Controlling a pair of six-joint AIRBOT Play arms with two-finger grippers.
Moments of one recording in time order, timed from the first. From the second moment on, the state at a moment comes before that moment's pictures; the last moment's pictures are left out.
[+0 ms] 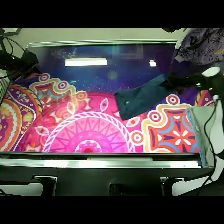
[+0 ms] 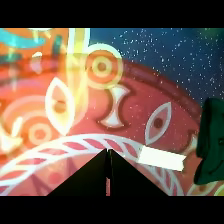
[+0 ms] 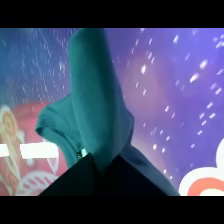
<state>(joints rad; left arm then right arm) 0.05 -1.57 2.02 1.31 -1.55 -1.94 -0.28 -1.73 1.67 -0.82 1.18 1.58</state>
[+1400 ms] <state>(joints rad) 0.04 -1.57 2.02 1.31 -1.56 -1.95 -0.77 -1.49 1.82 -1.44 1.32 2.22</state>
